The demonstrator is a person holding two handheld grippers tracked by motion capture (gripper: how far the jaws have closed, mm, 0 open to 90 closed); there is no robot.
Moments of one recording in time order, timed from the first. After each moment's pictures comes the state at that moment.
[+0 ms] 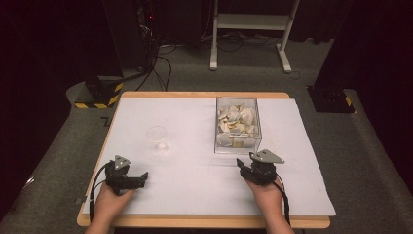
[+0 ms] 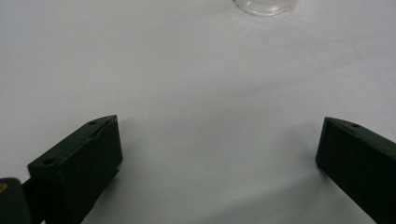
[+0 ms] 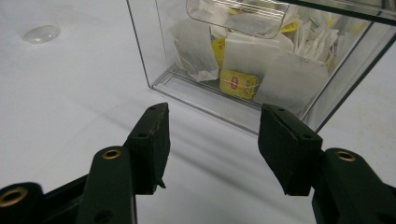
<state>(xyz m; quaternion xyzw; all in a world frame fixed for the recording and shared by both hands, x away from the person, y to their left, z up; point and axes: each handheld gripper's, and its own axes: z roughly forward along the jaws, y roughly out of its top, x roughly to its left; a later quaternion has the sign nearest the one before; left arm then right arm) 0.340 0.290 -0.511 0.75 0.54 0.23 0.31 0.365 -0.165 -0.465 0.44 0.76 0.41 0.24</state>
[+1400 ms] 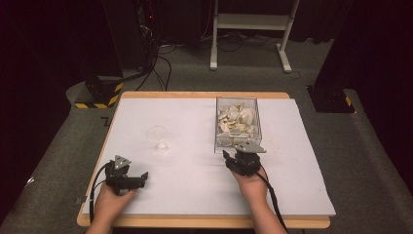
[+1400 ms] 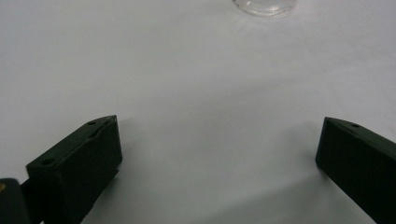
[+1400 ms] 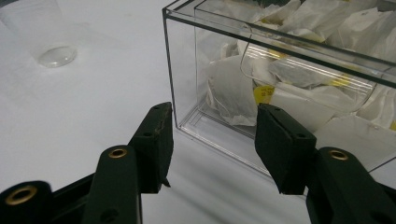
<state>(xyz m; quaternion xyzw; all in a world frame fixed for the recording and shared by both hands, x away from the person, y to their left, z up) 0.341 0.290 -0.512 0.75 0.54 0.23 0.31 0.388 -0.122 -0.456 0.43 0.77 0.41 0.24</state>
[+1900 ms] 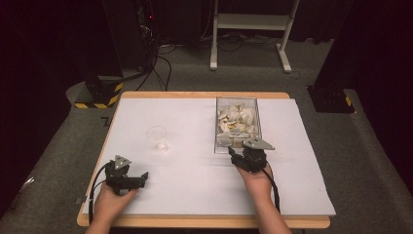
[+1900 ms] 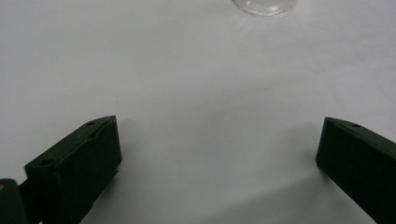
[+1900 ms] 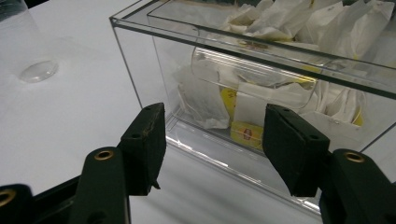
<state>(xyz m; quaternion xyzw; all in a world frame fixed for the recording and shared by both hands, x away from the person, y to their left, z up) 0.341 0.290 -0.512 0.75 0.54 0.23 0.31 0.402 -0.142 -0.460 0.45 0.75 0.43 0.23</state>
